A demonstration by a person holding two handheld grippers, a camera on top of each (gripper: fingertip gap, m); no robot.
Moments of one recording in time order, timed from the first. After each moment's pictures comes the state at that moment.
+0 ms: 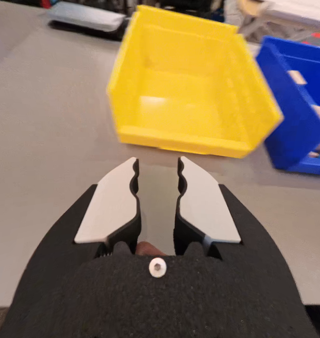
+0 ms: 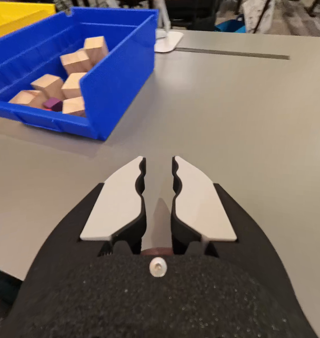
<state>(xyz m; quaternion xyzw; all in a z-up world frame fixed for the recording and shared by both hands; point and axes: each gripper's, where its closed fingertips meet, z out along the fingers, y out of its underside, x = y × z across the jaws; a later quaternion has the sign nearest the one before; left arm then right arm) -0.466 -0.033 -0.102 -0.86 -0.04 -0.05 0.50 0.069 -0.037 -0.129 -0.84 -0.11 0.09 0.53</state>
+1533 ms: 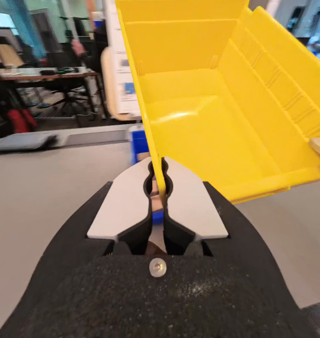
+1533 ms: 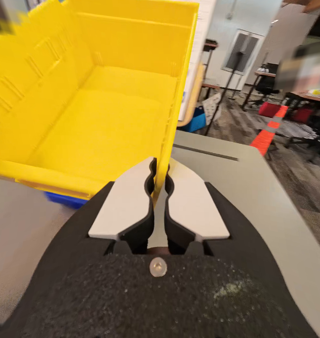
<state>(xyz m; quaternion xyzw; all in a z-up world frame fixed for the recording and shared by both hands) -0.193 -0.032 0.048 -0.76 0.09 -0.07 0.64 -0.003 -0.033 0.047 -0.74 -0.11 0.01 0.66</state>
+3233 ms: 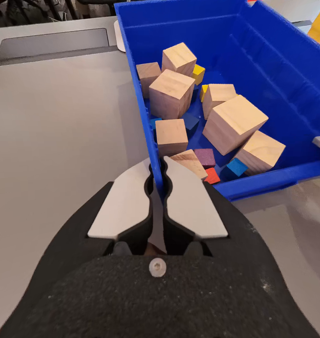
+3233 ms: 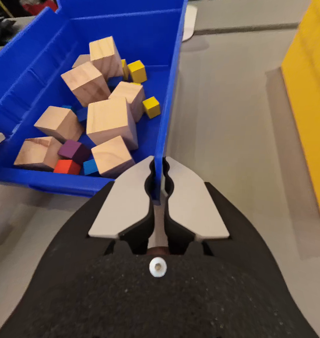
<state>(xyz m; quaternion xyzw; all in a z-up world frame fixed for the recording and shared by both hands) -0.231 0.061 -0.128 -0.87 0.11 -0.06 0.48 -0.043 0.049 -0.139 -0.87 -0.03 0.08 0.48</state>
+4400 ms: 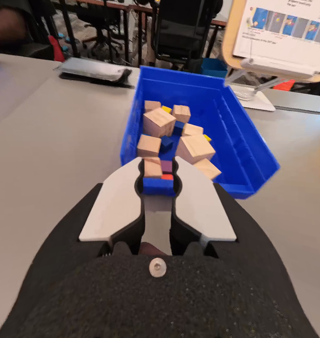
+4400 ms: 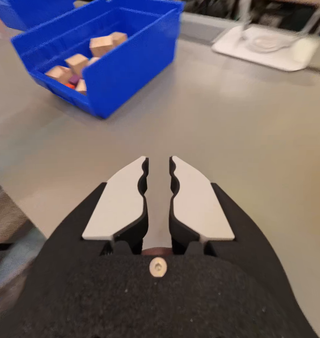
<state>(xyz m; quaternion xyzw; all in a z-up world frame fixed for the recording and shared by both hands) -0.456 0.008 -0.067 -0.82 -0.03 -0.06 0.57 -0.121 -0.026 -0.103 -0.83 -0.24 0.18 0.48</state>
